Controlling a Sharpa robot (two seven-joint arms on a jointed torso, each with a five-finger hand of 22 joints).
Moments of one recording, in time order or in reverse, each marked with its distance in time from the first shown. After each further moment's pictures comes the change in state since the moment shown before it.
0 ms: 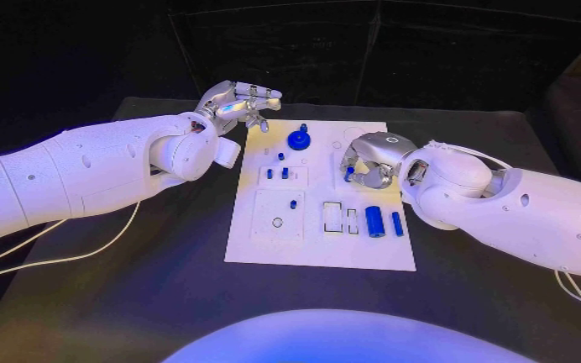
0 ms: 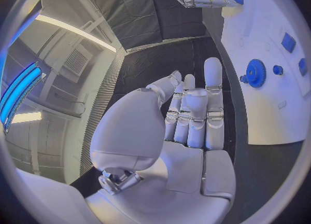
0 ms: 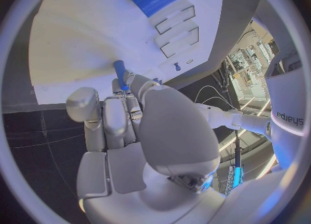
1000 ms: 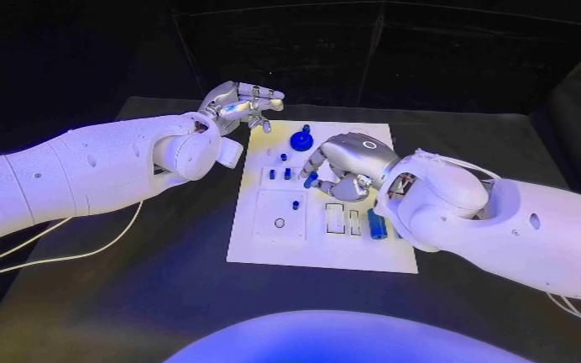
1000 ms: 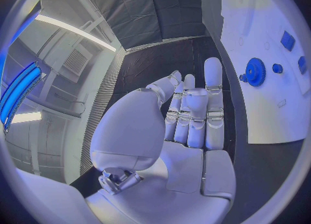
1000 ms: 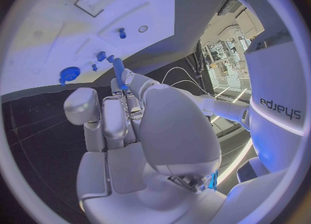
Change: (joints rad) left arm 0.000 0.005 0.000 -0.009 0.000 0.001 -0.001; left_hand 0.000 0.000 0.000 0.000 0.000 0.000 0.000 0.000 0.000 0.000 0.000 0.000 0.000 0.000 0.000 0.000 0.000 0.000 0.000 0.000 0.000 0.000; right arm 0.001 0.024 0.015 0.209 0.014 -0.108 0.044; right_hand -0.006 -0.011 0.044 -0.025 -0.005 0.008 0.008 0.000 0.000 0.014 0.015 -0.001 0.001 0.000 0.000 0.006 0.006 0.000 0.004 0.004 0.014 0.016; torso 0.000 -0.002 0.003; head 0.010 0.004
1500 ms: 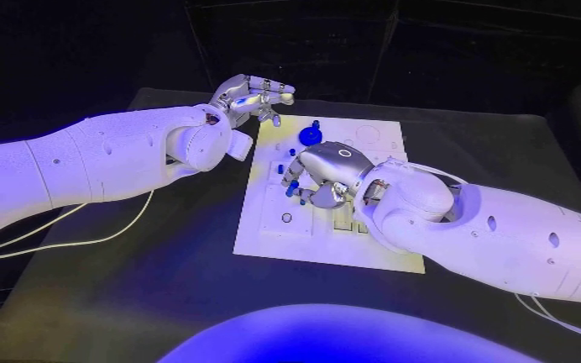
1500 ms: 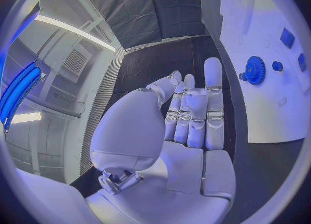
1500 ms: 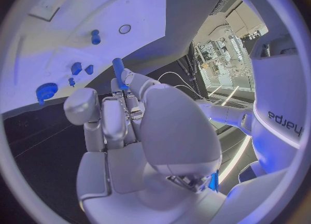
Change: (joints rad) left arm 0.000 0.005 0.000 -0.011 0.000 0.000 0.001; left_hand 0.000 0.000 0.000 0.000 0.000 0.000 0.000 0.000 0.000 -0.004 -0.004 0.000 0.001 0.000 0.000 0.000 0.000 0.000 0.000 0.000 0.000 0.000; right arm -0.036 0.144 -0.023 -0.104 0.005 0.012 0.034; right_hand -0.007 -0.007 0.013 -0.007 0.010 0.003 0.003 0.000 0.000 0.003 0.003 -0.006 0.000 0.000 0.000 0.004 0.001 0.000 0.000 0.000 0.000 0.001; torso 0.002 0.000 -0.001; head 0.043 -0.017
